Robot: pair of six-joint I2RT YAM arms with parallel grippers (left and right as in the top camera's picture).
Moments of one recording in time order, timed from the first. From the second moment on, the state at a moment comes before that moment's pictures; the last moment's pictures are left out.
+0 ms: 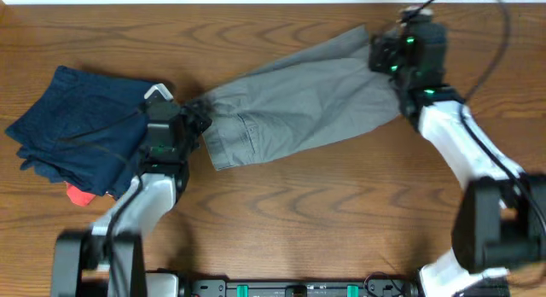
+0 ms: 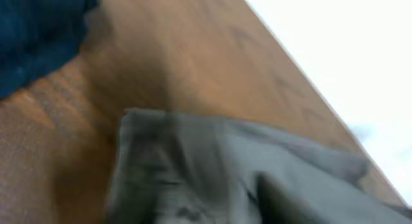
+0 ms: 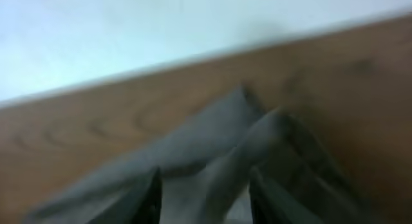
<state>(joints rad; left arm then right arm) -0.07 1.52 0.59 0.39 0.05 -0.85 0.12 1.80 1.18 0.08 -0.07 0.35</state>
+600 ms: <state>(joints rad) -0.07 1.48 0.59 0.05 0.30 -0.81 0.01 1.78 1.18 -0.31 -0.05 0.30</state>
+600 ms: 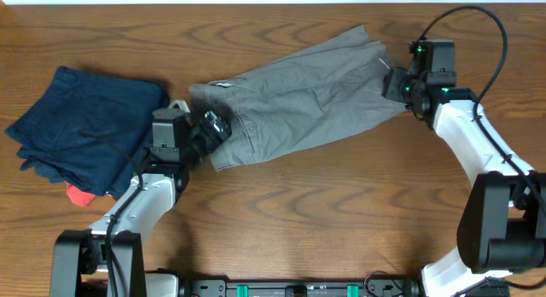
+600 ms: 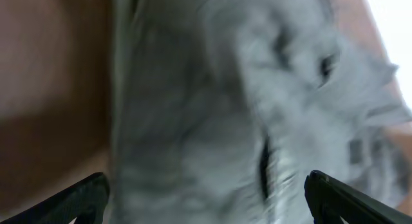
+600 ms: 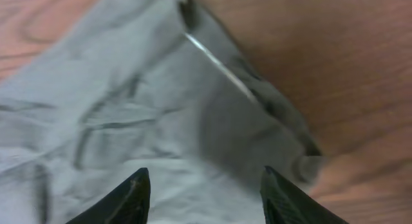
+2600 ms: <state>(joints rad) -0.07 1.21 0.59 -0.49 0.38 -0.62 0.01 1.73 1.18 -0.76 0.19 0.37</state>
